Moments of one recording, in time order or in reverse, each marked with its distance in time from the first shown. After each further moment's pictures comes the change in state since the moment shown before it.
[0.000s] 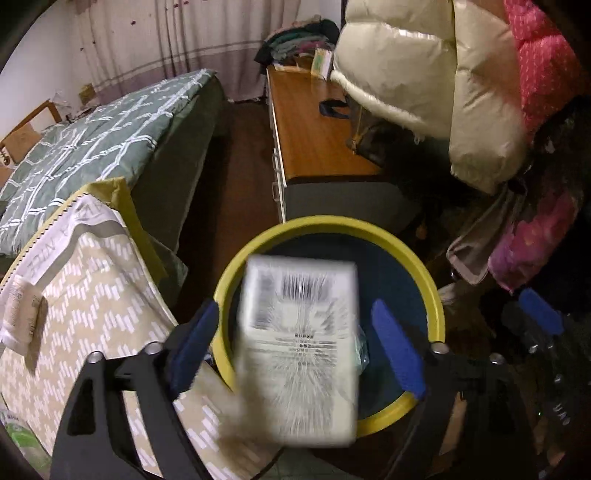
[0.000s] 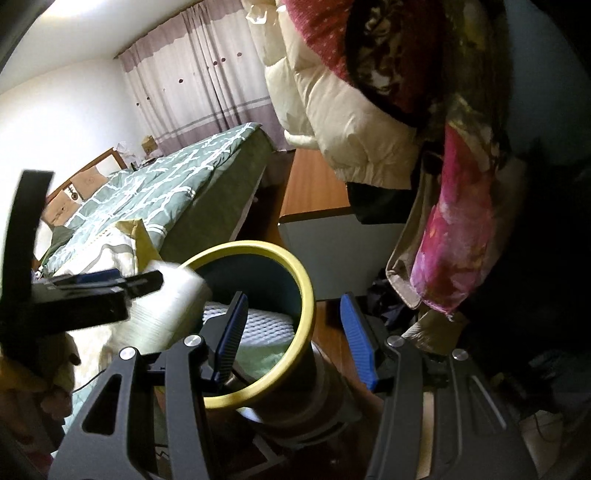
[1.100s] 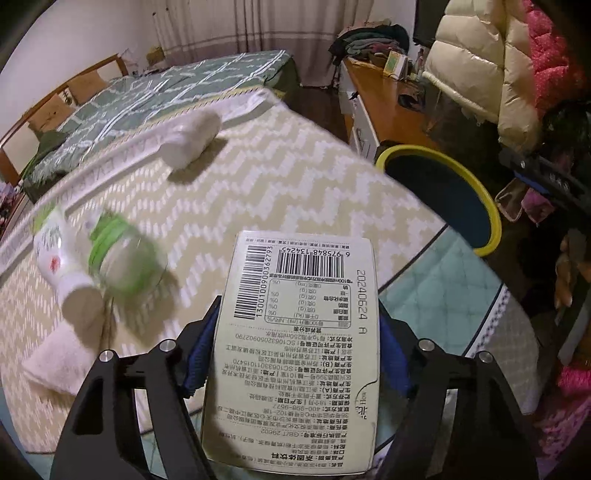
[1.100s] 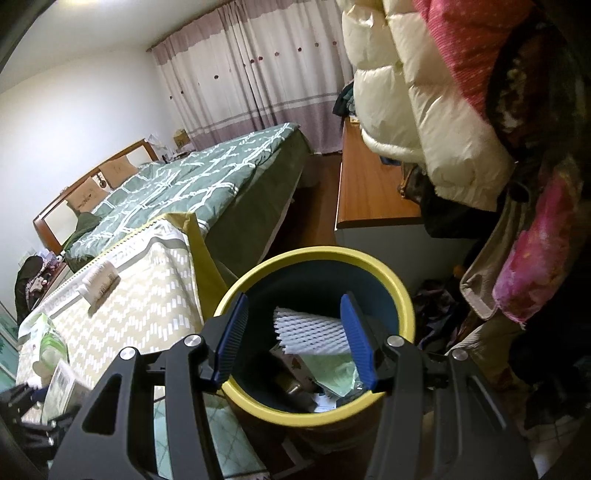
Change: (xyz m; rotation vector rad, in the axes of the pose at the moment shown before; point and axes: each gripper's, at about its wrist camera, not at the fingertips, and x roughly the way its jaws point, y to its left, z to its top) left arm -0.121 0.133 -0.173 -0.169 0.034 0.145; right arm 0.006 0.084 0.005 -0.069 -0.018 0.100
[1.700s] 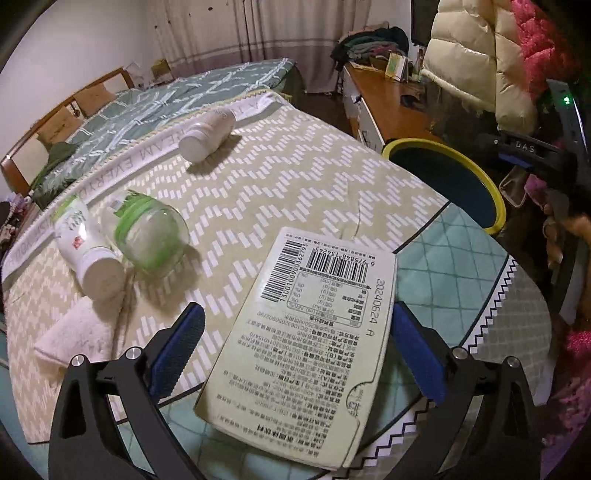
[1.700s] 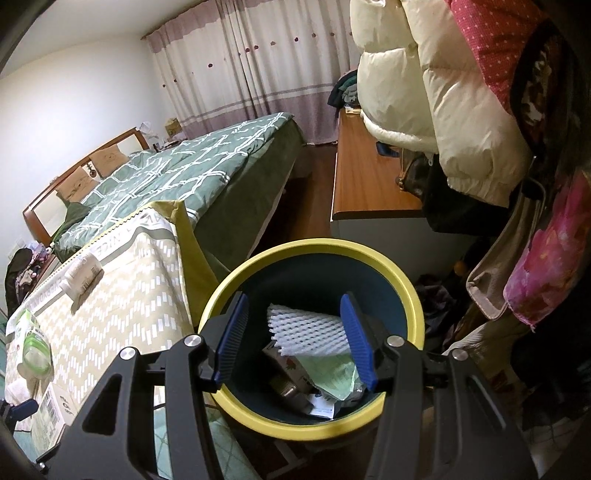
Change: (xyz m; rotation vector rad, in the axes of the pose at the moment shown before) left arm -0.010 0.009 -0.033 0.020 -0.018 0.042; right arm 0.031 0.010 0.001 -0.015 0.048 -0.043
